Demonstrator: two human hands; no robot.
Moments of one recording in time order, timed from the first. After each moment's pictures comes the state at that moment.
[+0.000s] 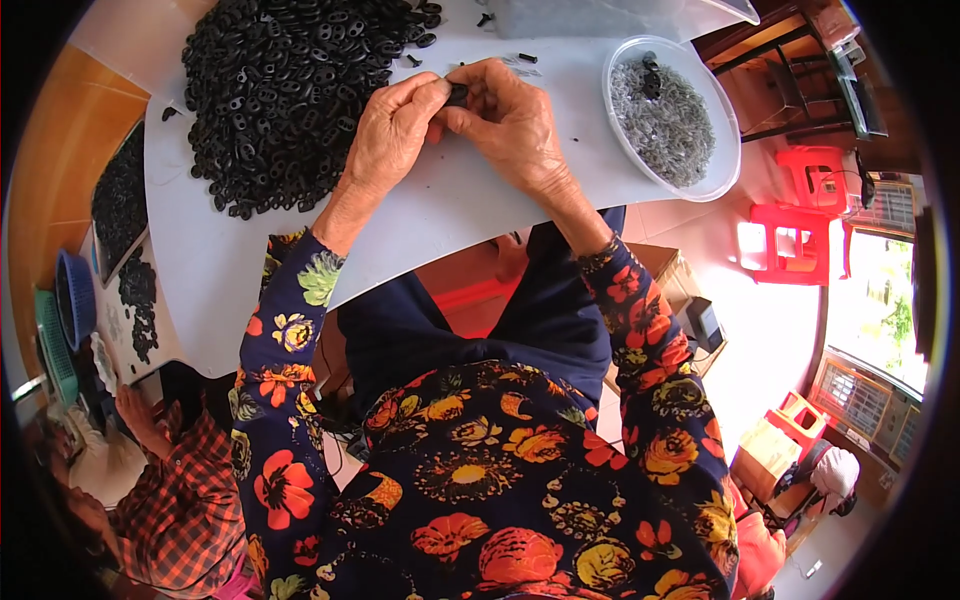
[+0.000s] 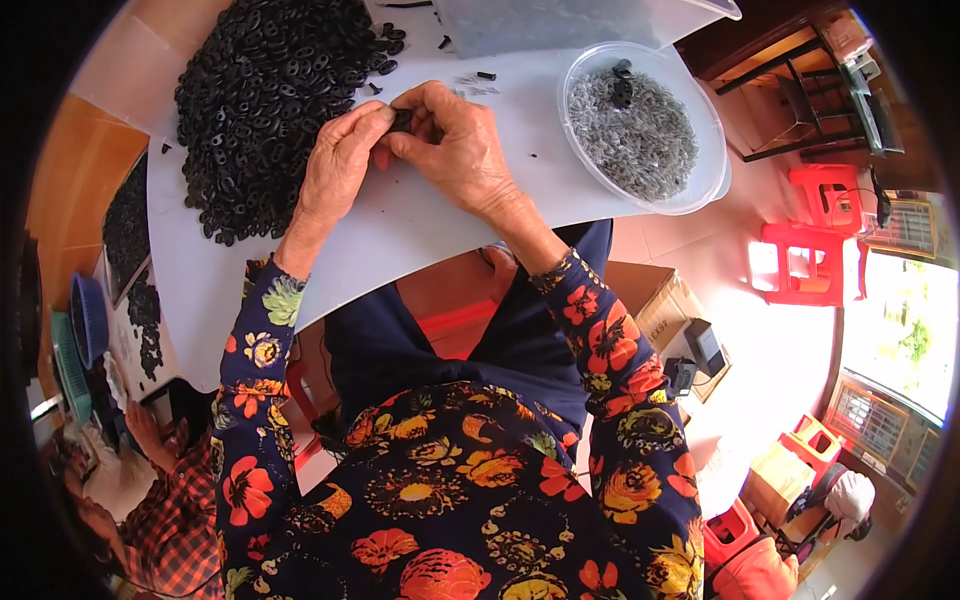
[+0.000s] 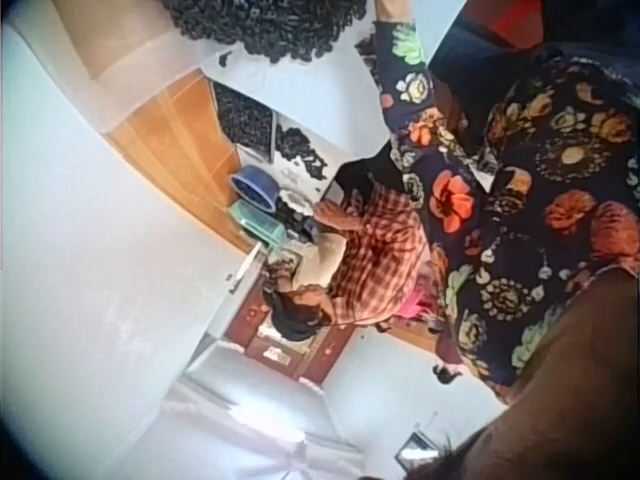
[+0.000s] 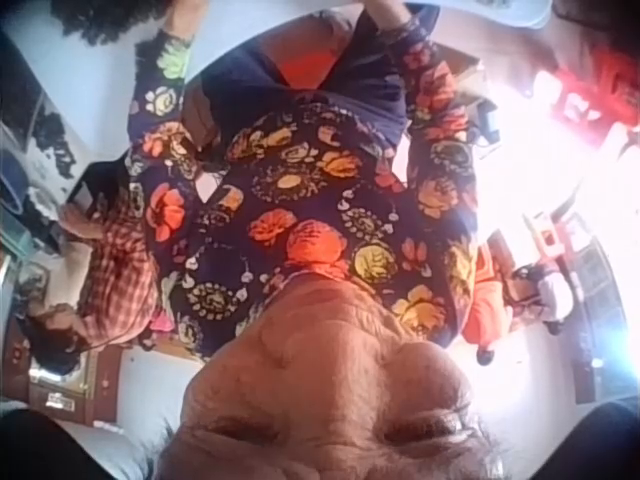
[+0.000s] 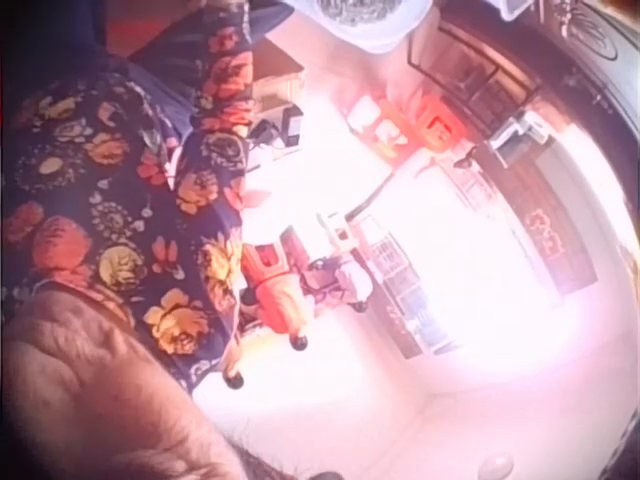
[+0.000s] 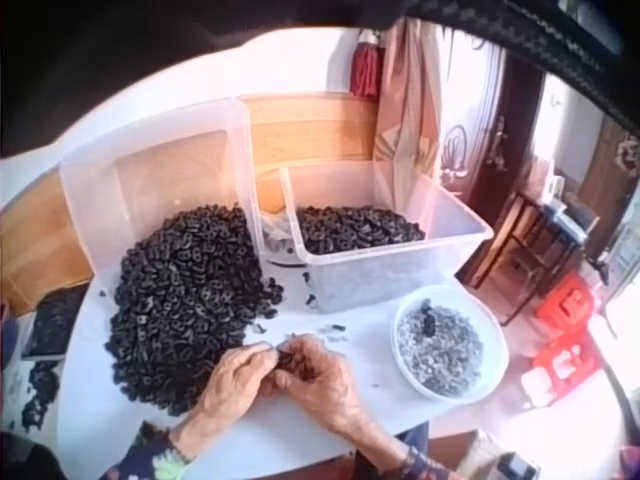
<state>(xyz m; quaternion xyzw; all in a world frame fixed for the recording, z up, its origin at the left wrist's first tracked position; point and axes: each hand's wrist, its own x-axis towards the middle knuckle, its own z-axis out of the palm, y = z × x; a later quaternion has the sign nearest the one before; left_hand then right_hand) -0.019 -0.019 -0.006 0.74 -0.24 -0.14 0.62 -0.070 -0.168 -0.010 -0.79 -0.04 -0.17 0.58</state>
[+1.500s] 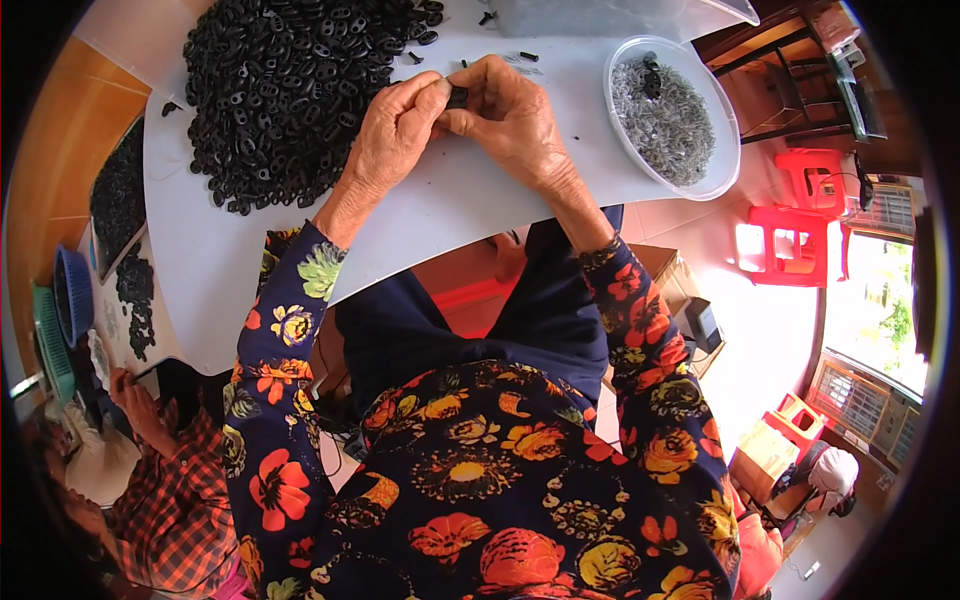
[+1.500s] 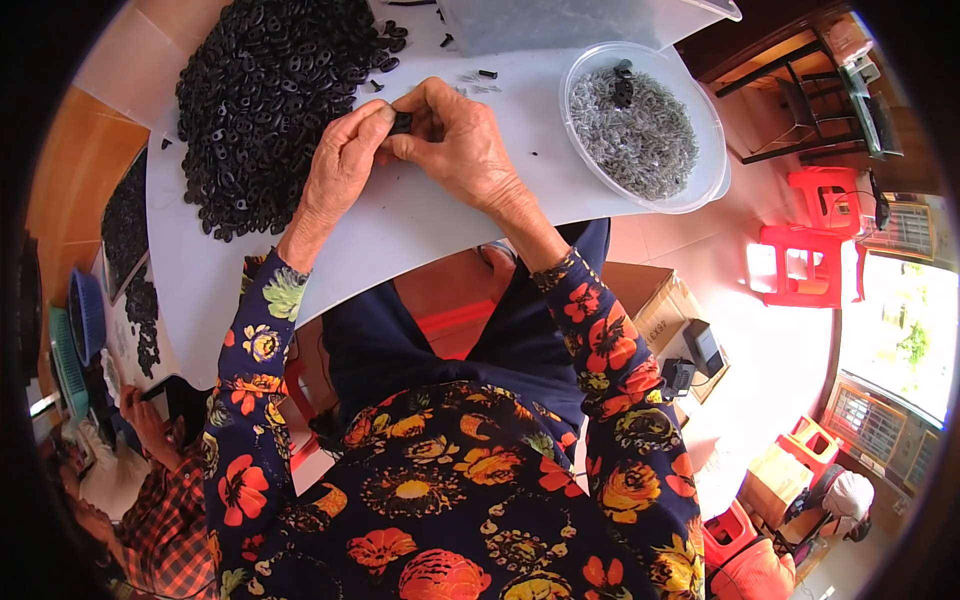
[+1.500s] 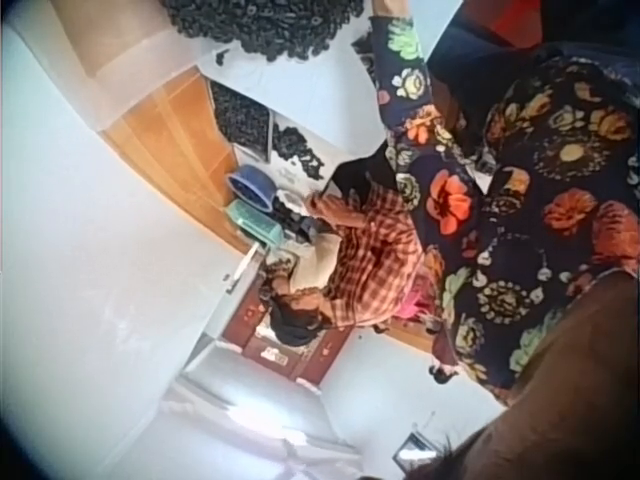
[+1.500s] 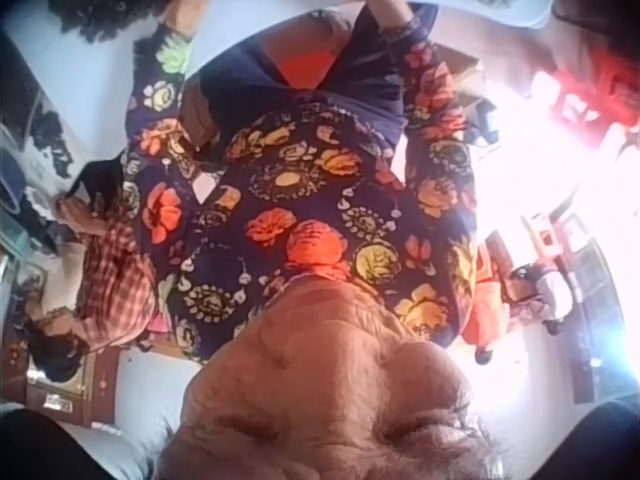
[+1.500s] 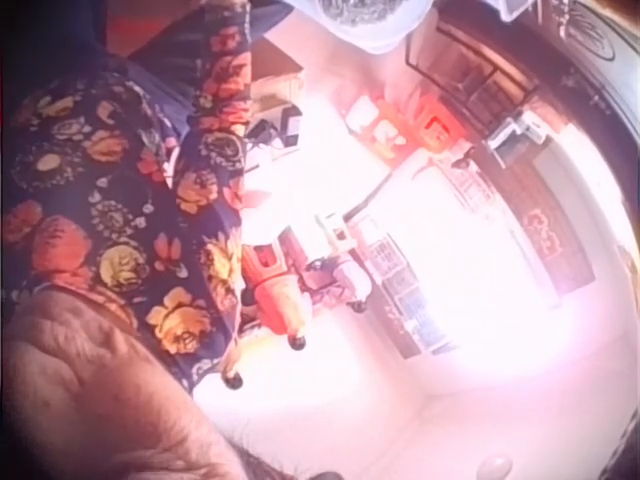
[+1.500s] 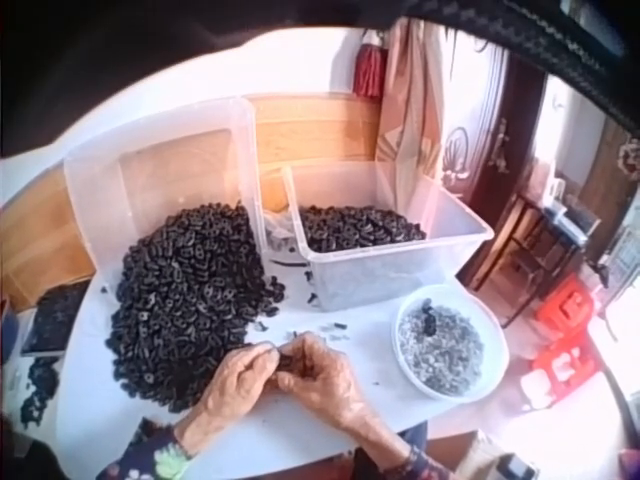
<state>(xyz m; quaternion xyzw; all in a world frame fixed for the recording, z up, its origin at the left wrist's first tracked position) -0.019 -0.020 -0.010 0.74 -0.30 -0.08 0.59 -0.066 -0.174 -0.022 -0.77 -0.06 -0.12 0.63</state>
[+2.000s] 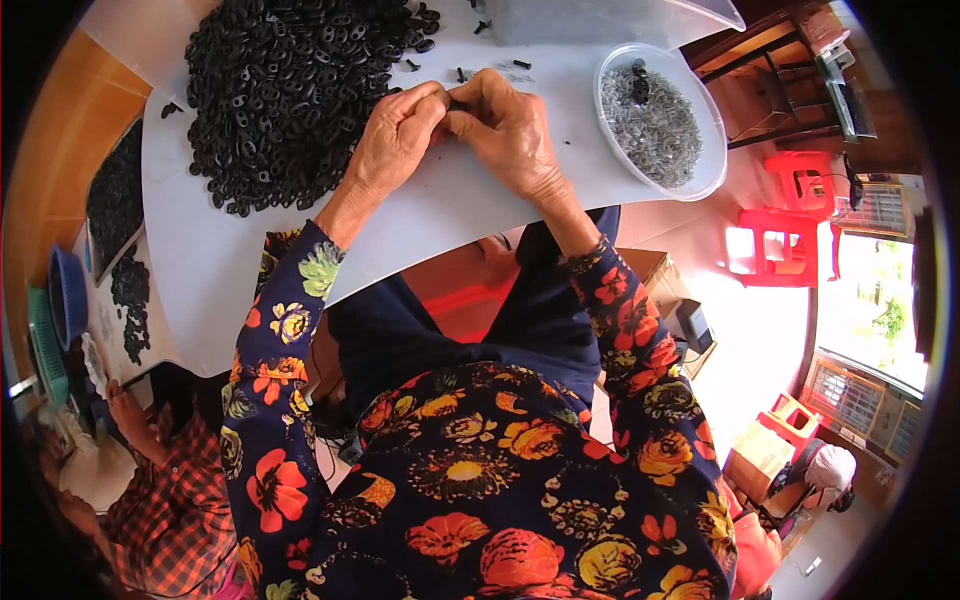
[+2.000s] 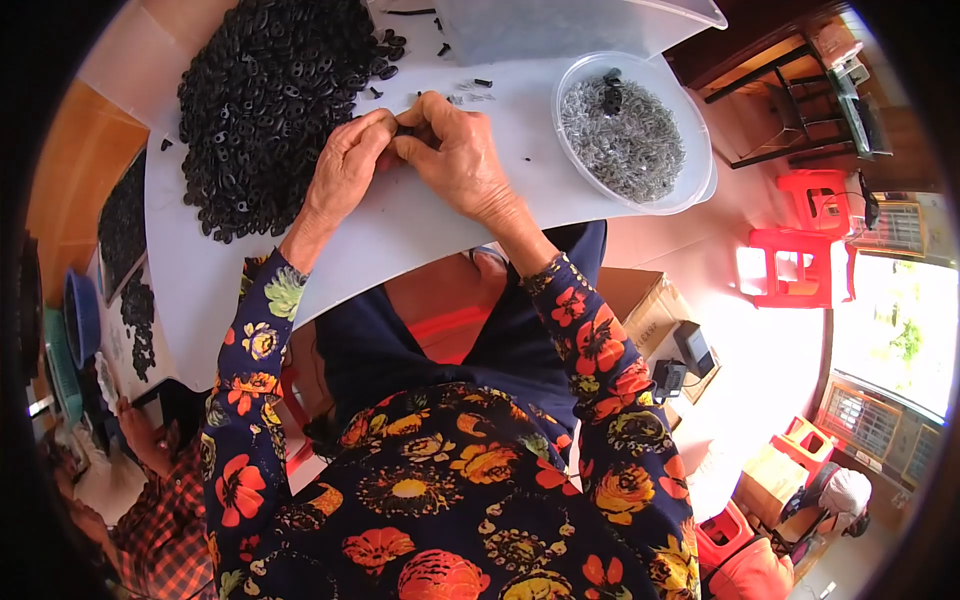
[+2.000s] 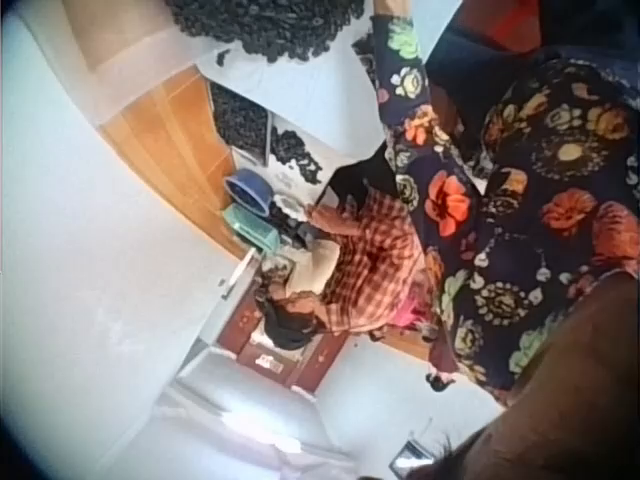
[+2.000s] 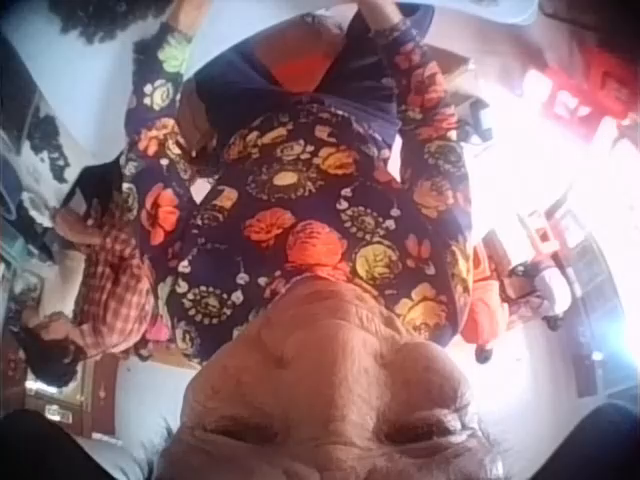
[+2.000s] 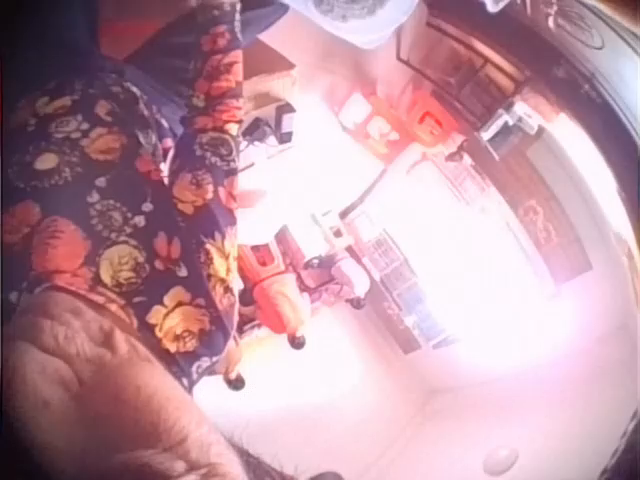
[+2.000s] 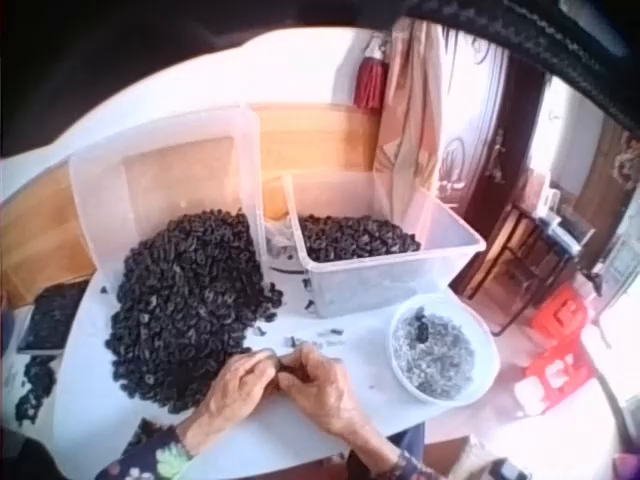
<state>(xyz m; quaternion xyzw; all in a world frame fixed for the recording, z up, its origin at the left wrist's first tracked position) -0.019 -0.020 -0.016 0.72 -0.30 -0.09 0.62 -0.073 -0.169 -0.010 -0.81 -0.06 -0.17 0.56</state>
